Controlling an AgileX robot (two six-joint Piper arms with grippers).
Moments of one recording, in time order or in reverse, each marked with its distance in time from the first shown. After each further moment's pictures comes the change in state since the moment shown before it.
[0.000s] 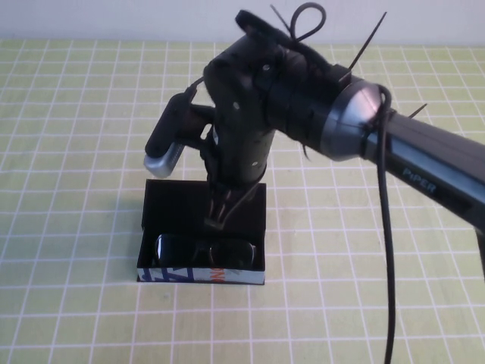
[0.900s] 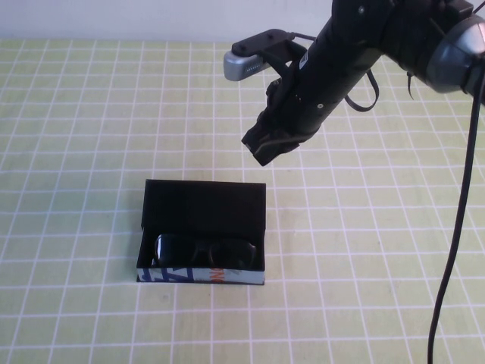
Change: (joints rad) right arm -0.303 -0.037 -0.001 0.461 0.004 0.034; left arm -0.030 0.051 -0.031 -0.380 -0.152 -0.357
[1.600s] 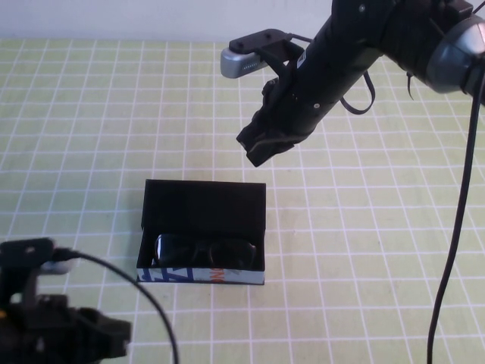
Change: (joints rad) right arm 0.000 0.000 0.000 0.045 -0.002 0.002; left arm -0.255 0.959 -0.371 -0.322 0.313 0.673
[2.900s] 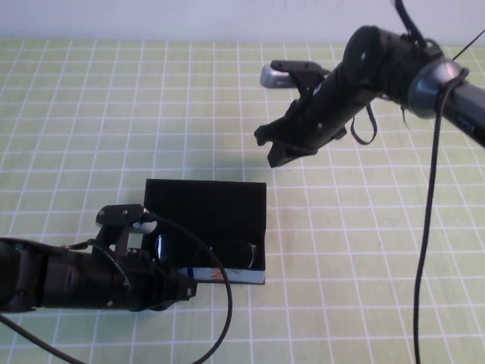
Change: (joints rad) right arm -0.123 0.212 0.000 0.073 -0.229 0.153; left arm -0.002 0.723 -0.204 -0.944 0.038 1.165
